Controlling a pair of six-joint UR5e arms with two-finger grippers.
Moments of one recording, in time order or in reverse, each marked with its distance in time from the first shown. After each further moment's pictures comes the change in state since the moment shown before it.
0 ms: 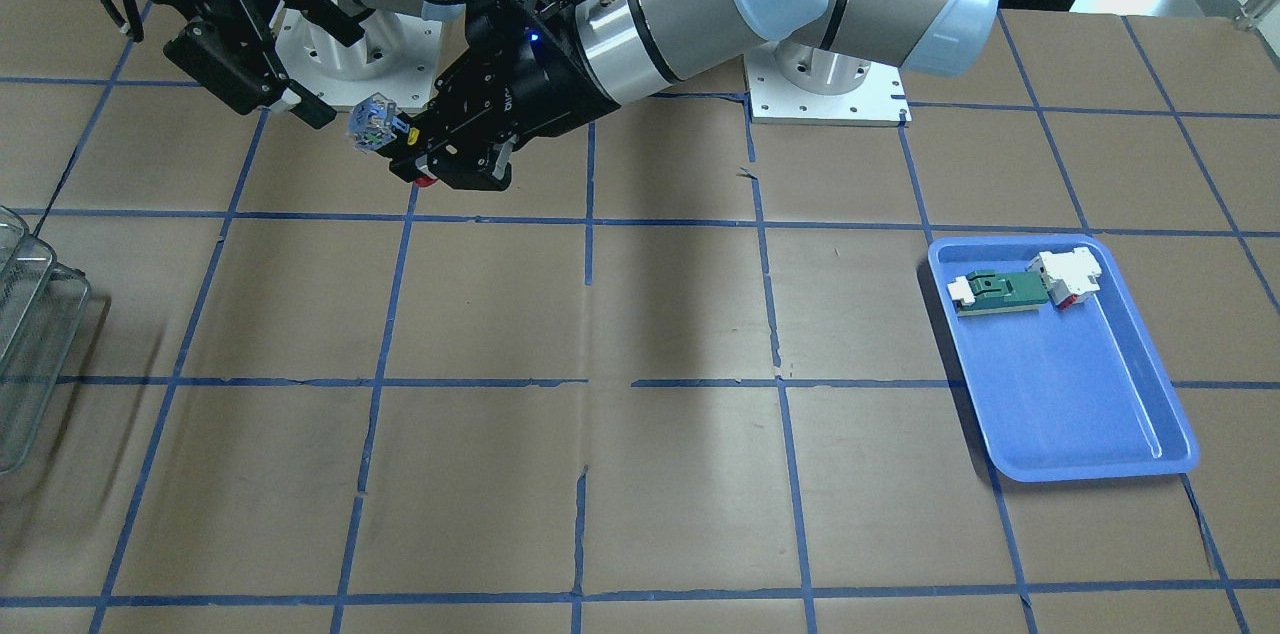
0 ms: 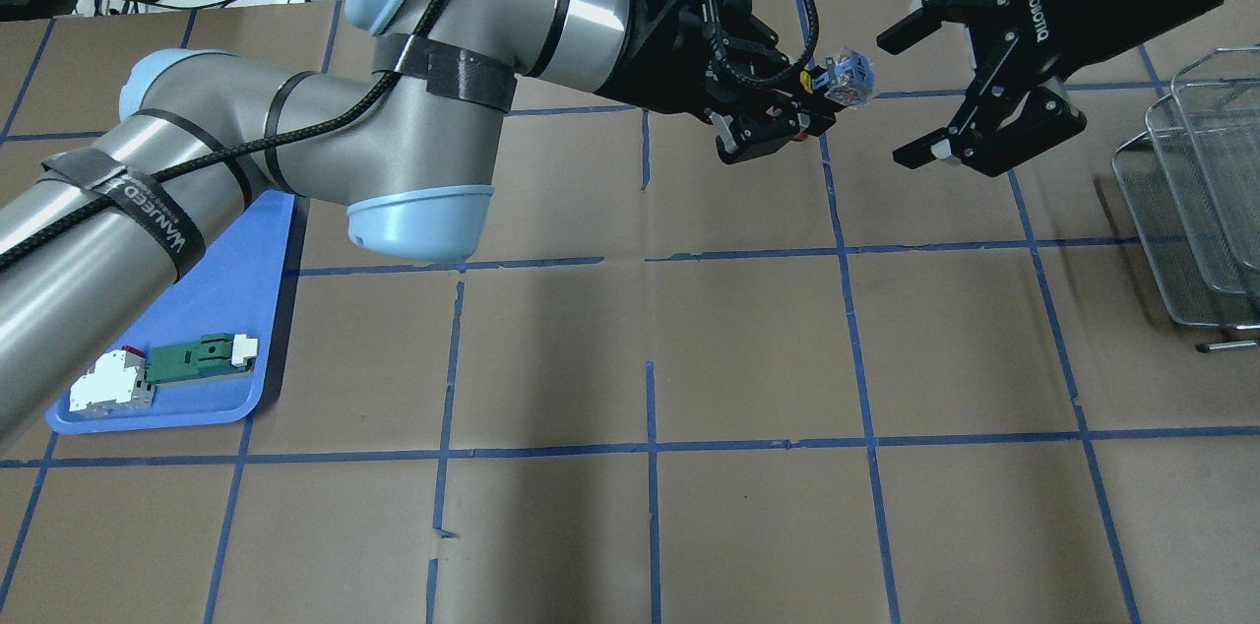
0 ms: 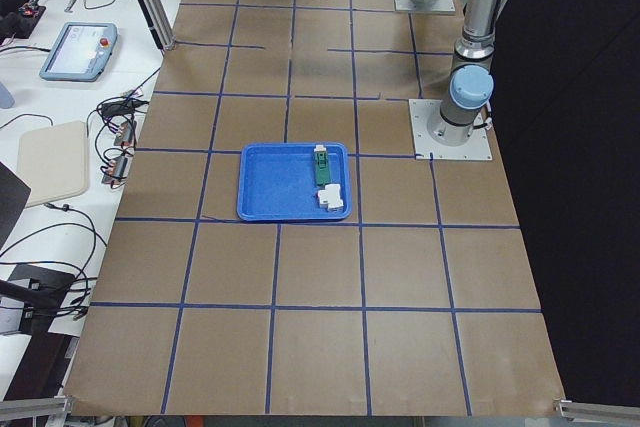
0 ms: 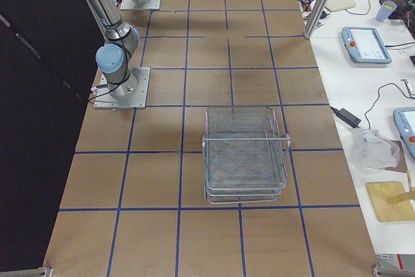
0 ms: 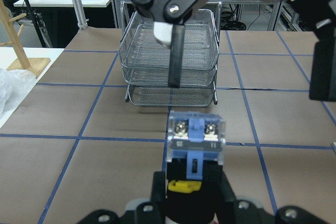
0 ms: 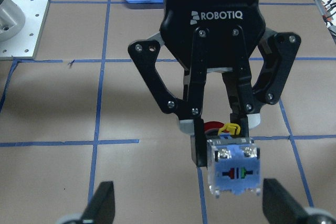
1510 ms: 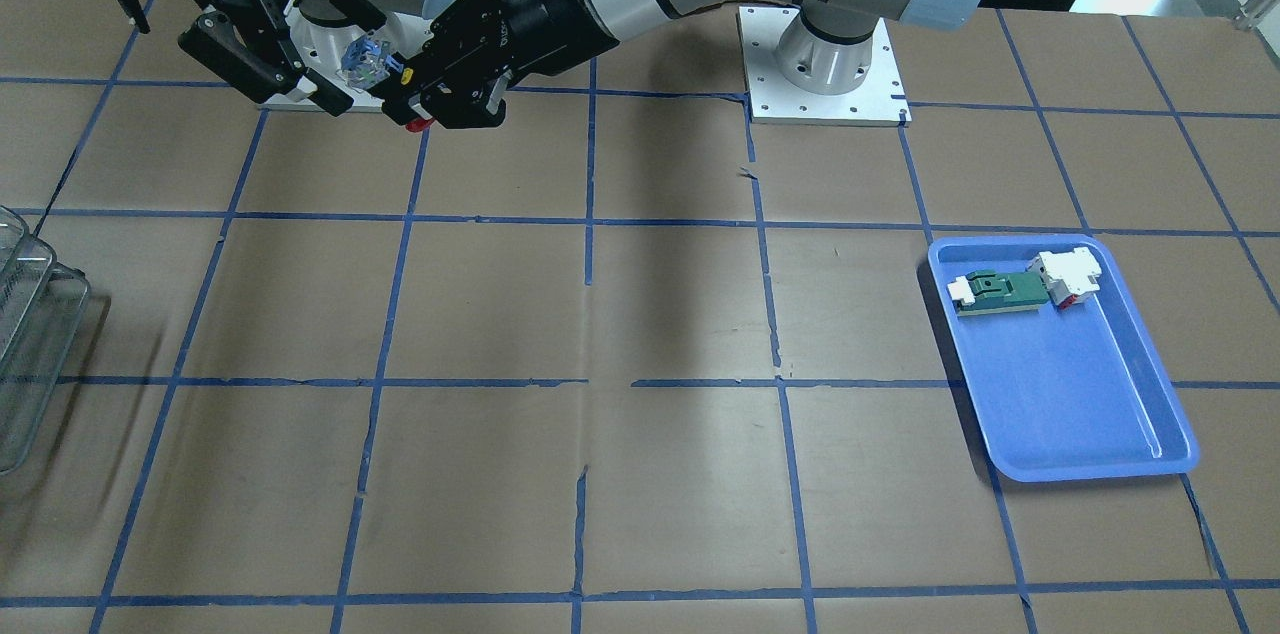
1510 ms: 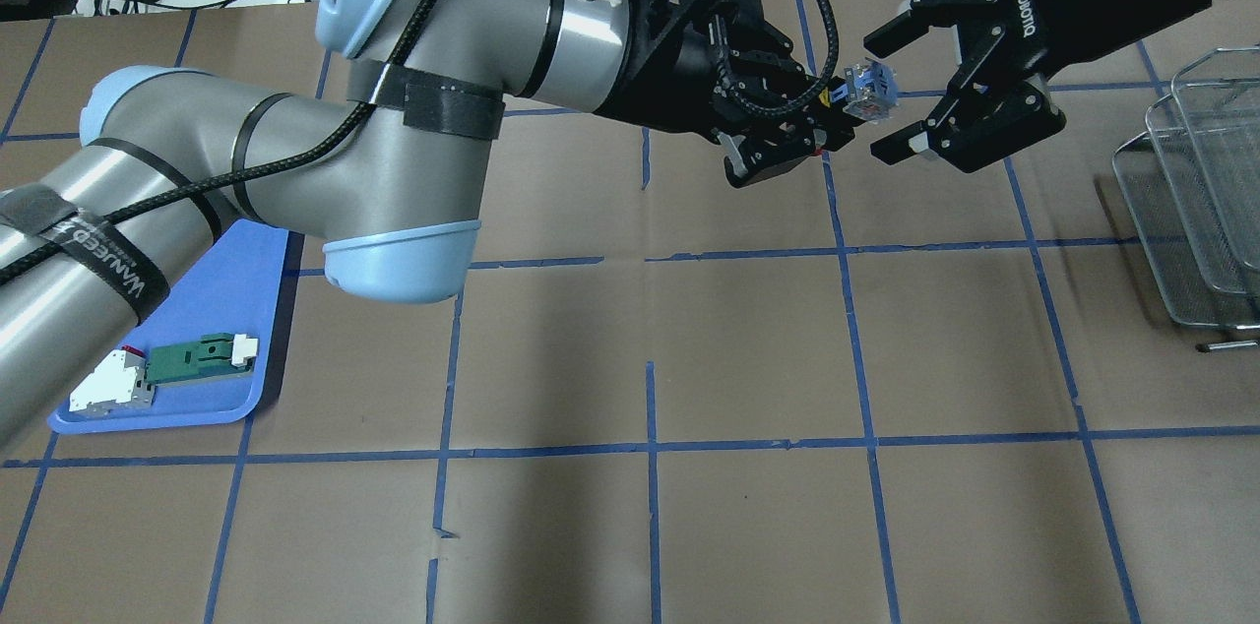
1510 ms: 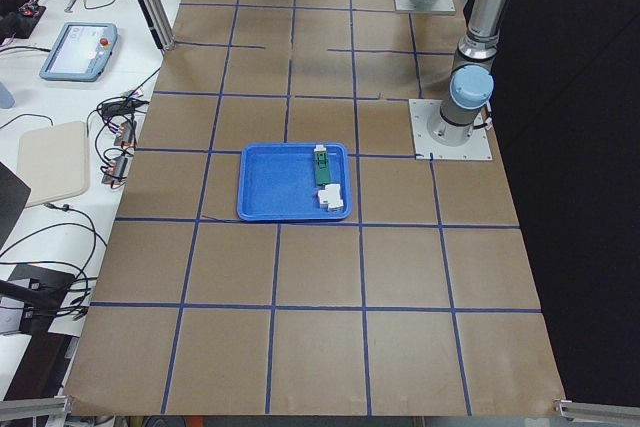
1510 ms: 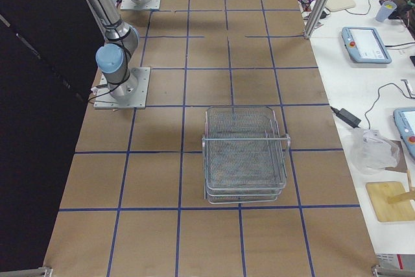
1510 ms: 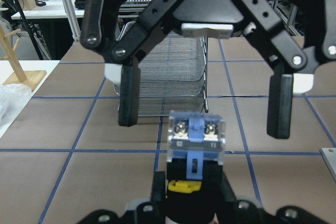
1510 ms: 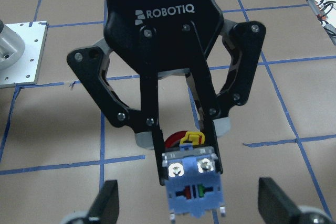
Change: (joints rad) left arm -0.017 0.076 -0.049 0.027 0.001 -0.017; right arm 0.007 -0.004 0.002 0.008 0.032 0.087
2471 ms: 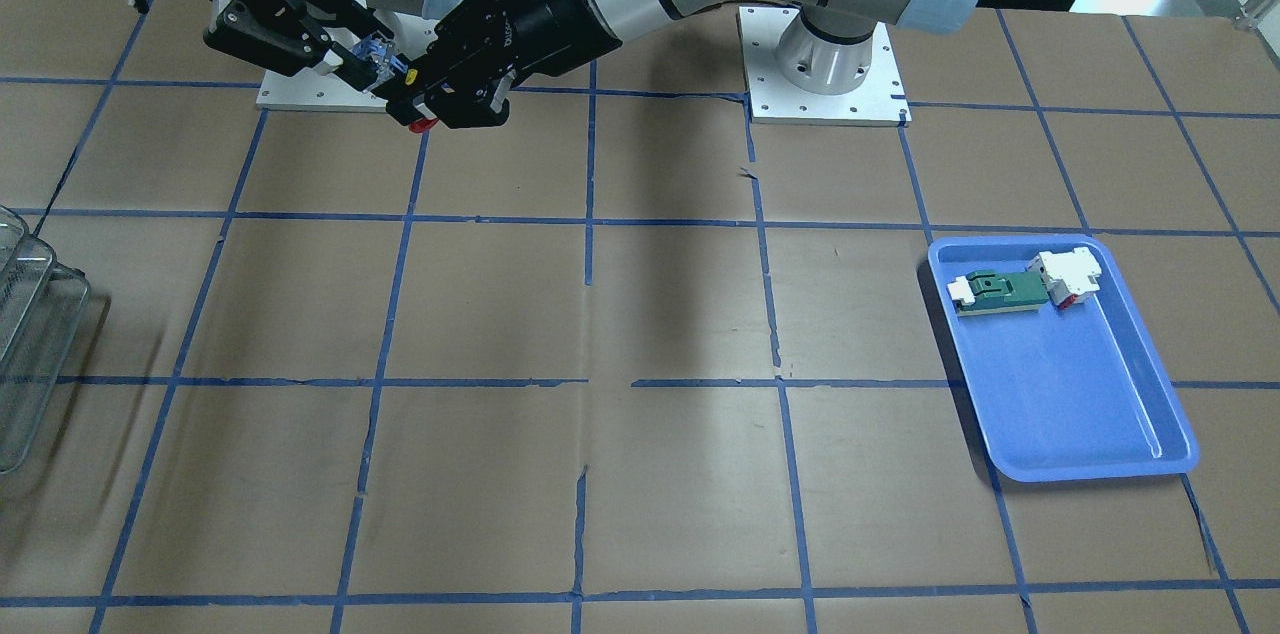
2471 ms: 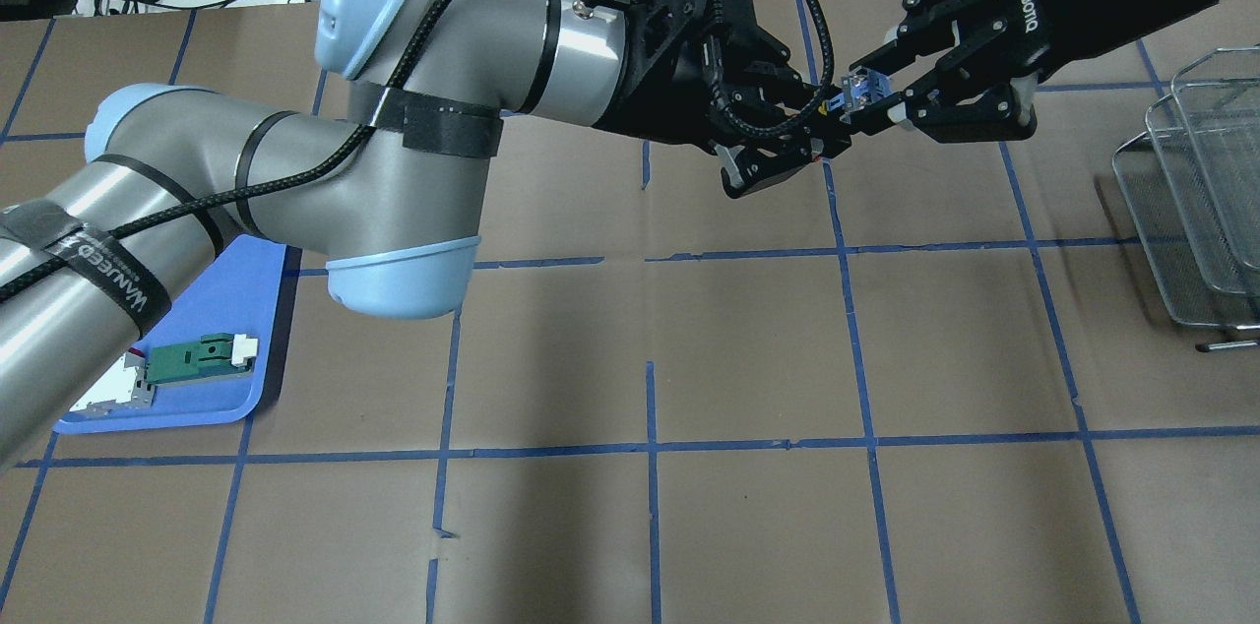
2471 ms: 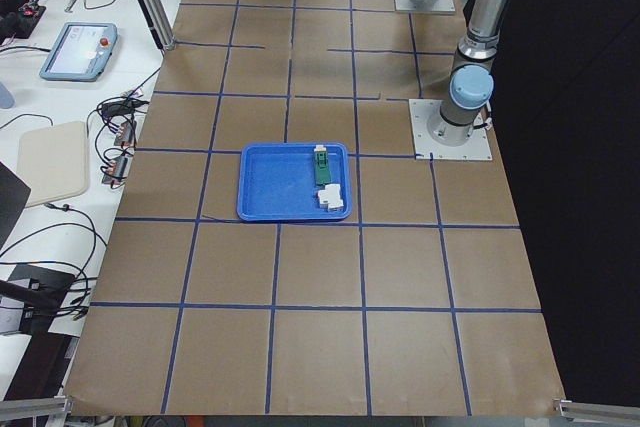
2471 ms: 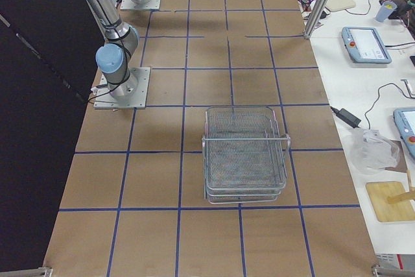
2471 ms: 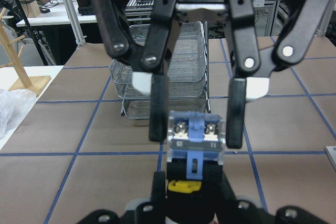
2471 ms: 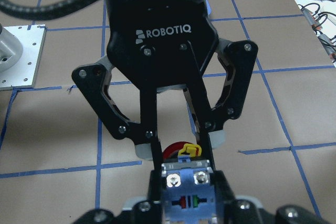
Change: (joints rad) left arm 0.001 0.008 -0.026 0.043 -0.001 -0.001; right arm 0.002 -0.015 0.000 -0.007 0.015 -0.009
